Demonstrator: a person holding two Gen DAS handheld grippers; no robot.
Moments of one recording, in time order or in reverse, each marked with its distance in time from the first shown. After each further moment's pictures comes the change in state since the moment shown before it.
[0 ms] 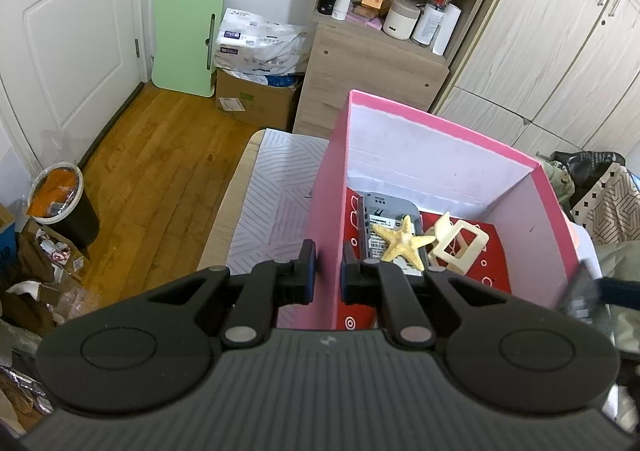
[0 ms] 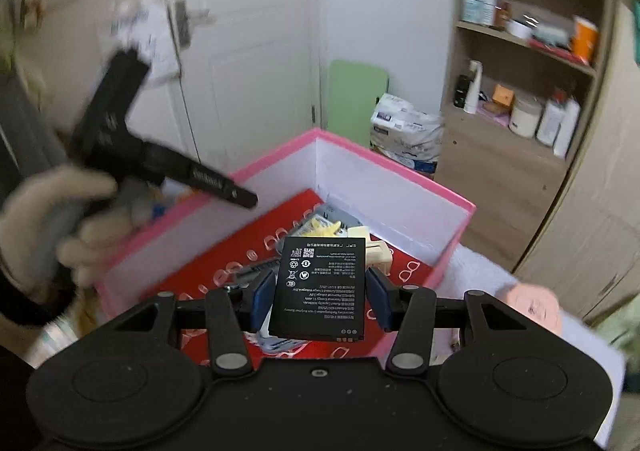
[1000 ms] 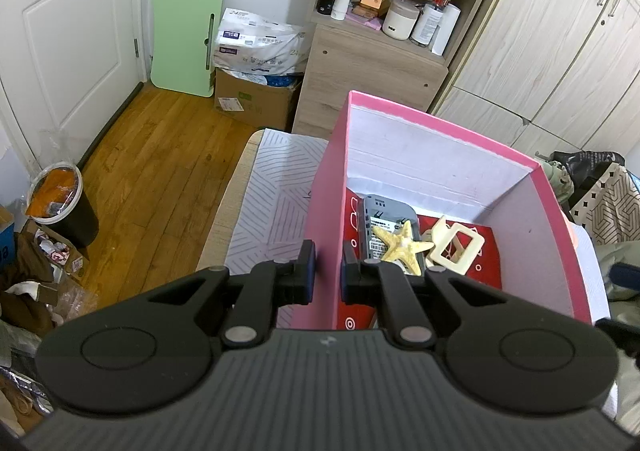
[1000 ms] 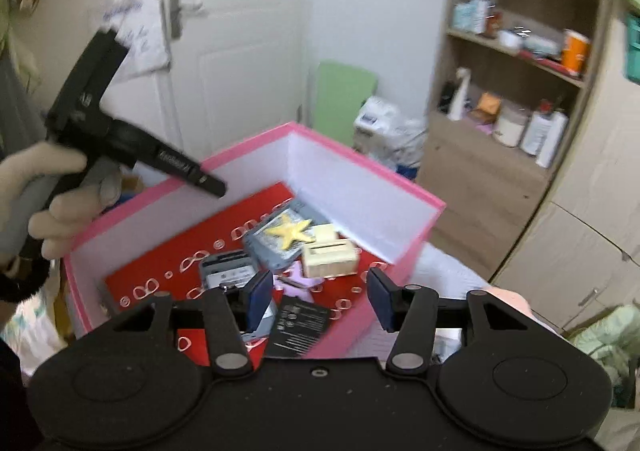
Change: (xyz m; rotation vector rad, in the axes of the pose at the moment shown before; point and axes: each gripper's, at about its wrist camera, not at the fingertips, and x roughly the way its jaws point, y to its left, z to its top) left arm 0.002 0.000 0.001 0.002 0.000 -0.005; right arm -0.025 -0.022 -0.012 -0.001 -0.039 -0.051
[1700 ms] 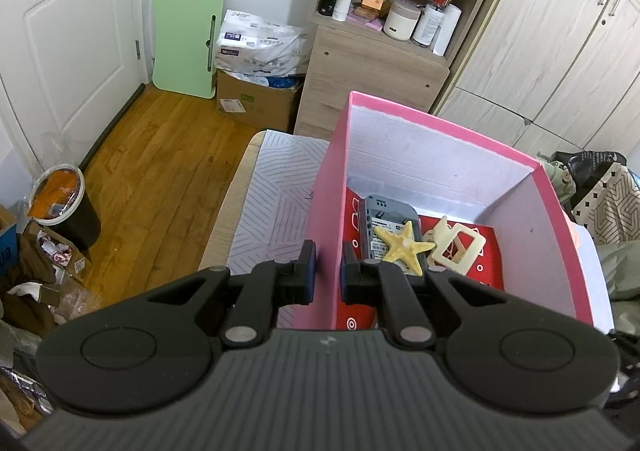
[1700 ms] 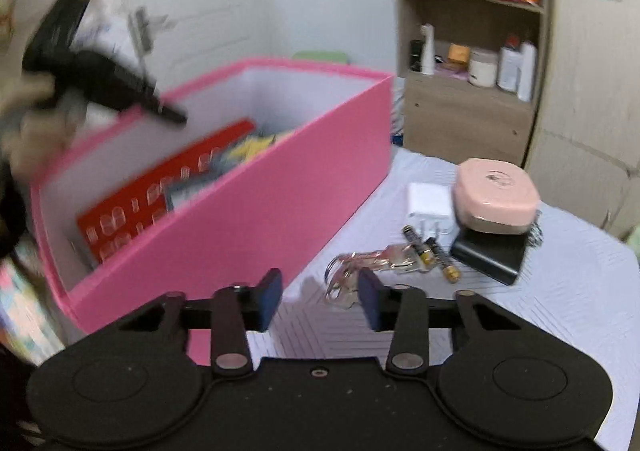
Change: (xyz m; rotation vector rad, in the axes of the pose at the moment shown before) left arm -0.001 -0.001 -0.003 0.002 -0.004 0.008; right arm 0.034 -0.021 -0.104 0.125 -0.006 0.015
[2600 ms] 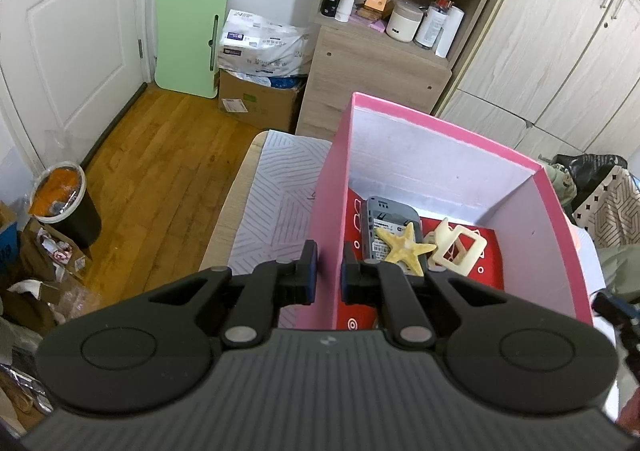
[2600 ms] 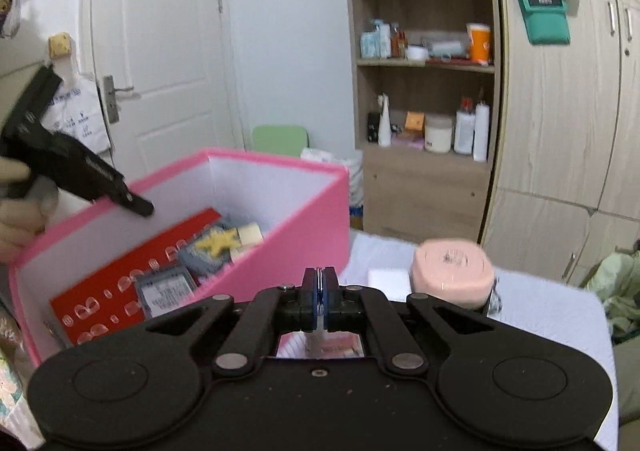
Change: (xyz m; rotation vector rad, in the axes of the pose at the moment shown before) left arm -0.001 0.005 -0.002 -0.011 -0.005 0.001; right arm -0.027 -0.004 0.025 0.071 -0.250 -0.116
